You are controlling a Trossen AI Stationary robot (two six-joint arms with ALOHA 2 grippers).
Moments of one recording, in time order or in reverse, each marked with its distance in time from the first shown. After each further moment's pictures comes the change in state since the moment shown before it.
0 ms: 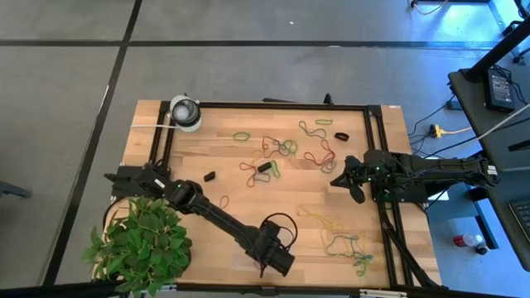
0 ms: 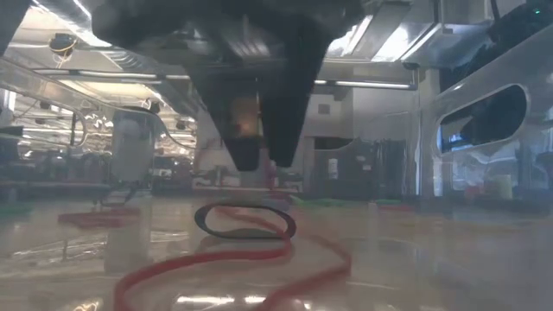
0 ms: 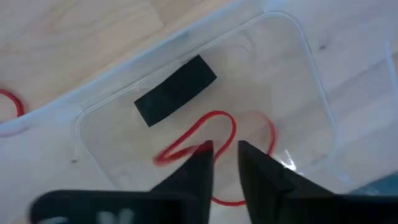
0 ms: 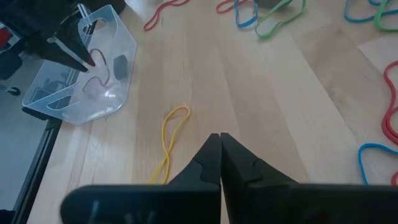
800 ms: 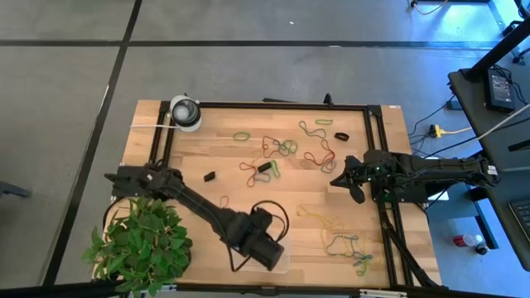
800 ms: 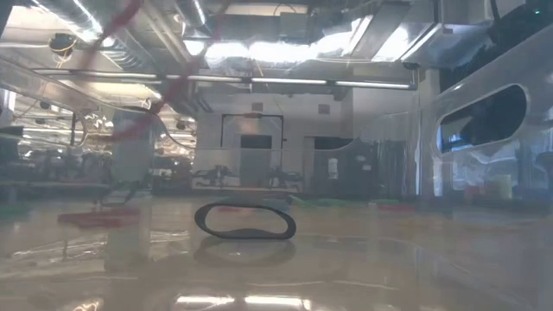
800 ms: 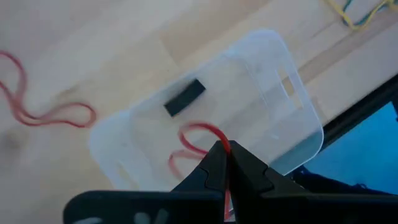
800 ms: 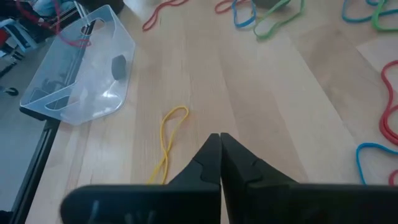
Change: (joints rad) left arm -0.020 -0.230 0.002 -0.093 -0.100 0.029; right arm 0.000 0.001 0.000 -0.001 0.005 0.000
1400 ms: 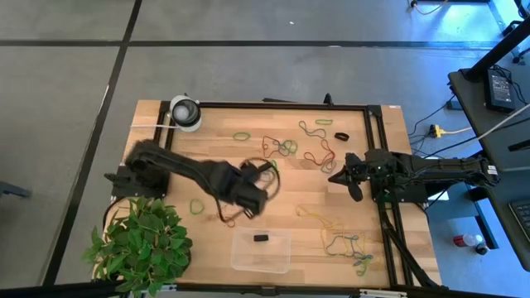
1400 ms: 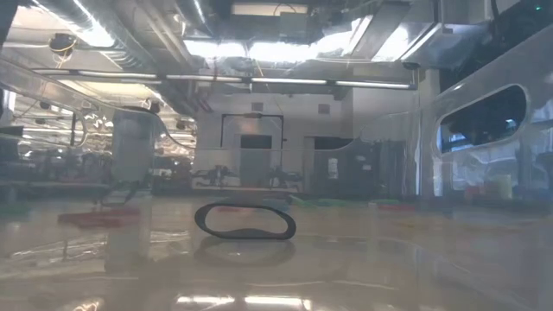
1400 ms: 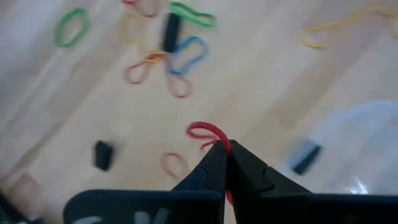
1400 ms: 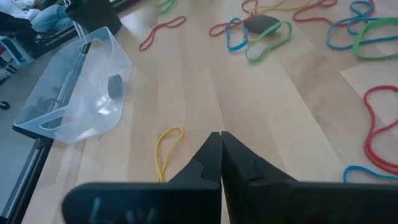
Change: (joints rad) left arm 0.186 -0.314 -0.275 -0.109 -0.140 0.484; right arm 0.000 -0.001 0.000 0.063 0.052 0.000
